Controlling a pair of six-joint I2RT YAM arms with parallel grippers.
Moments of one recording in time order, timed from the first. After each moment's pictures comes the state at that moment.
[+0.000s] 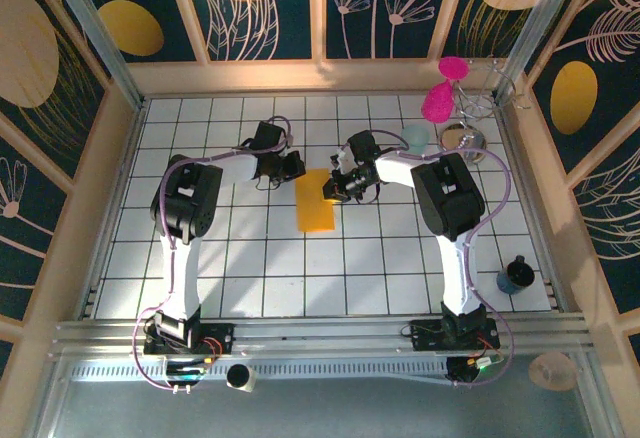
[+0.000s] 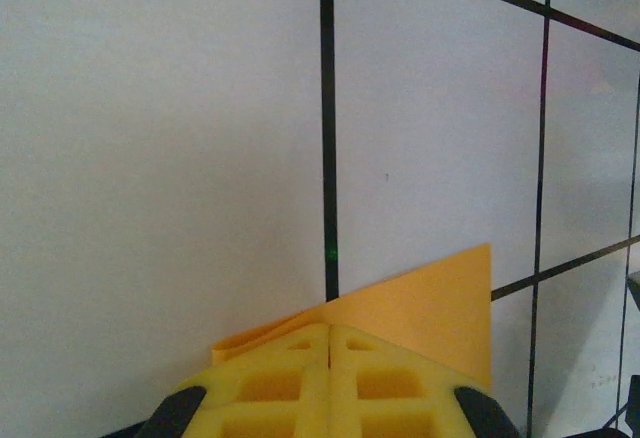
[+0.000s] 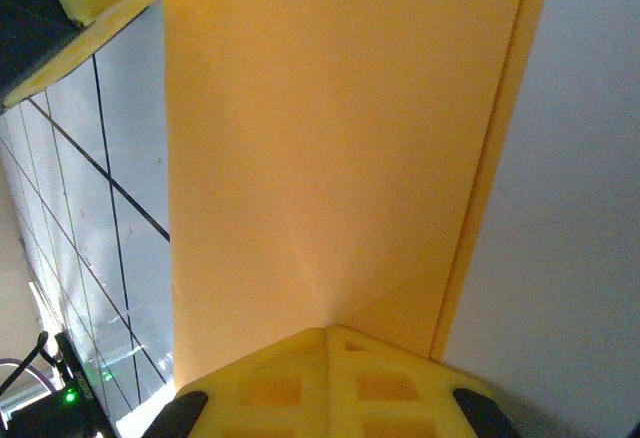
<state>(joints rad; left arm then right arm) -0.37 2.17 1.39 -0.17 0.41 -0.63 0.47 2.16 1.37 -0.39 -0.70 0.40</state>
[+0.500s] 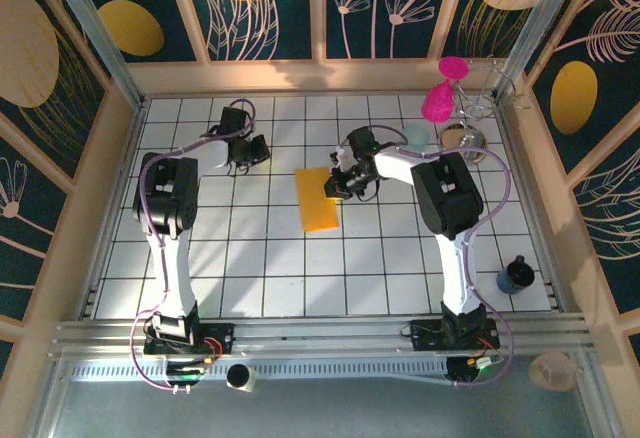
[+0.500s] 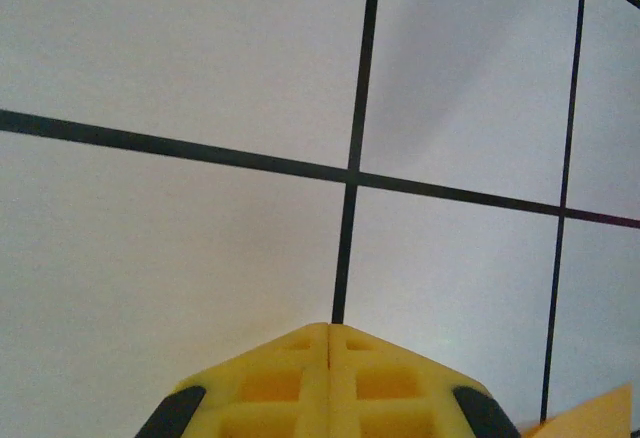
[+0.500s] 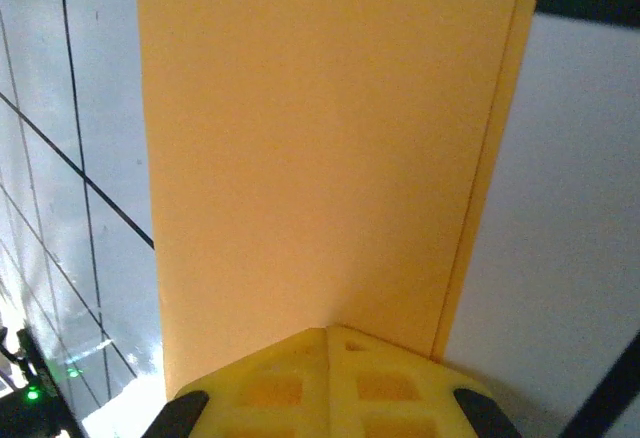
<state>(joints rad) -0.19 2.14 1.45 -0.27 0.30 -0.54 0.46 2.18 1.45 -0.50 -0.65 0.30</state>
